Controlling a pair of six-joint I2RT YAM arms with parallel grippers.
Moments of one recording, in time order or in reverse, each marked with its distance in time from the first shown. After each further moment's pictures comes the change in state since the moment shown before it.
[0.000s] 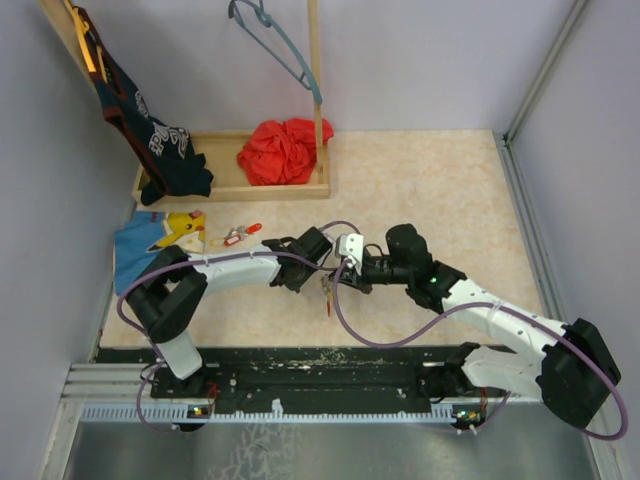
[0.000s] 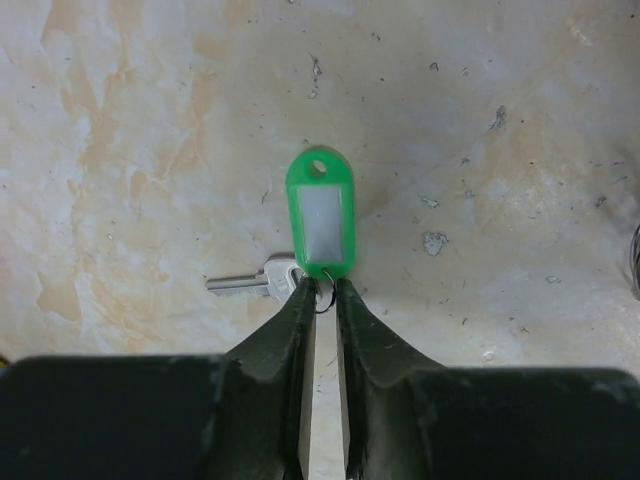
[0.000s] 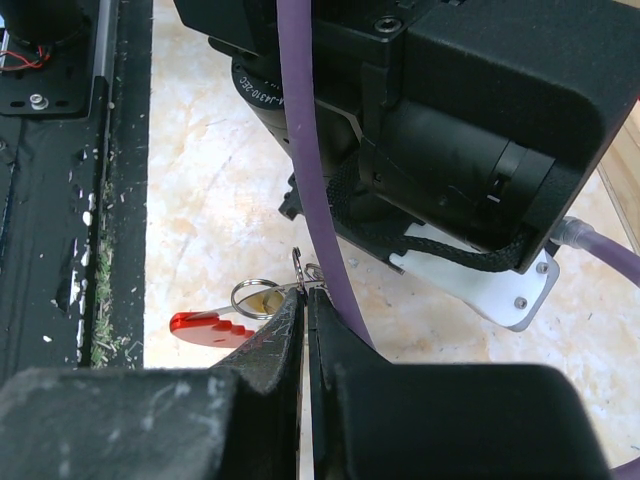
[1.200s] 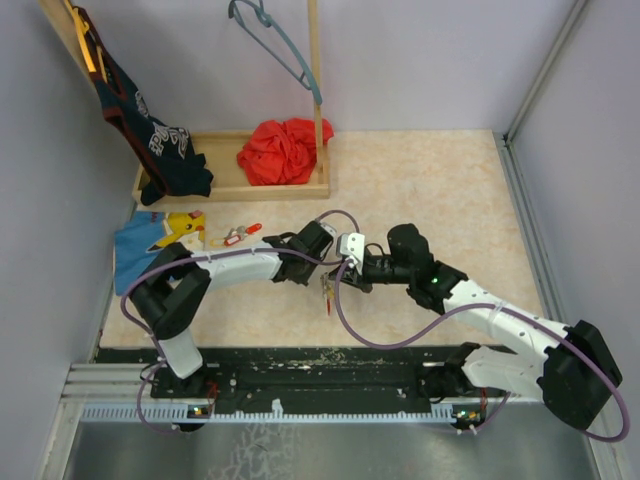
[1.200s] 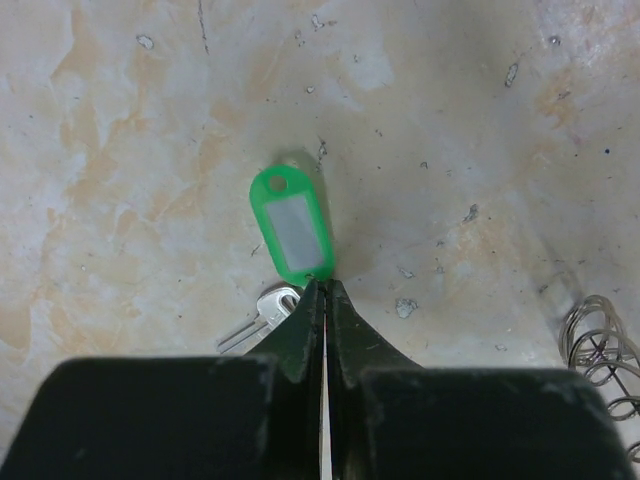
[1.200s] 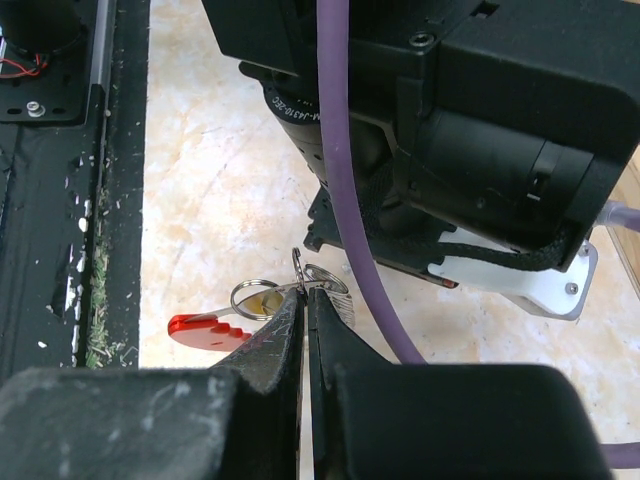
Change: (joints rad) left arm 0.026 0.017 0.019 0.085 0.028 -0.143; right arm 0.000 -0.011 0.000 0.010 0.002 0.000
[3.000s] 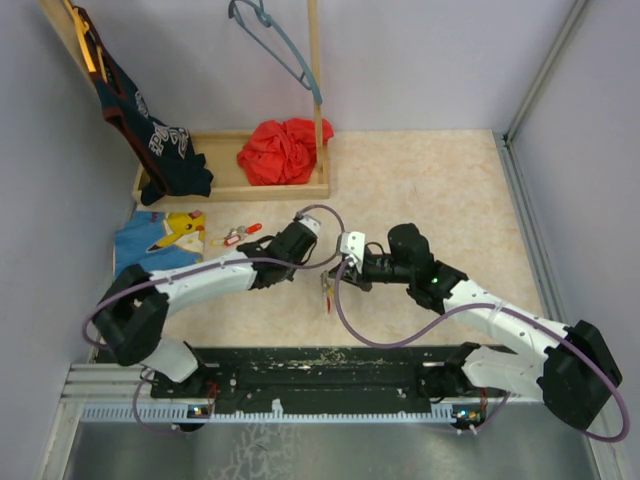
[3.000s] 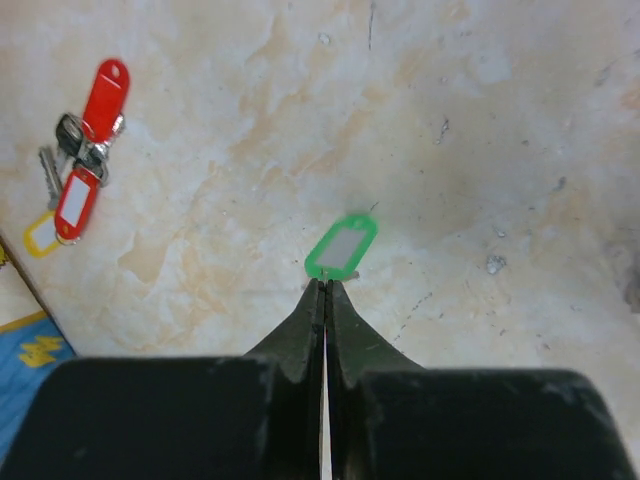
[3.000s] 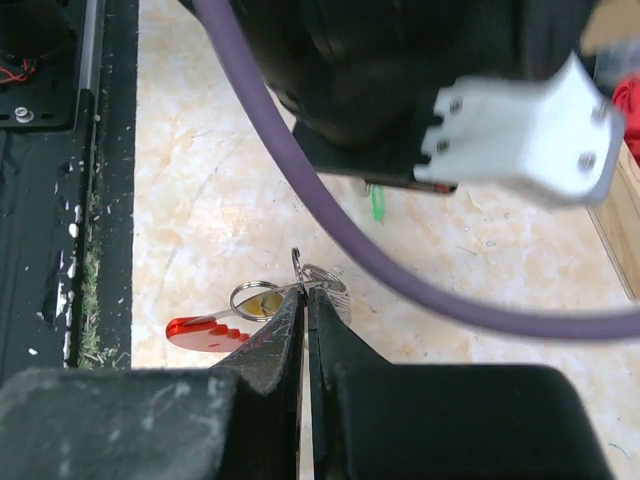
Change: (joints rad) left arm 0.001 -0.159 -0.074 -0.030 -0.176 0.005; right arm 0.000 0.000 0.000 0.013 0.012 0.003
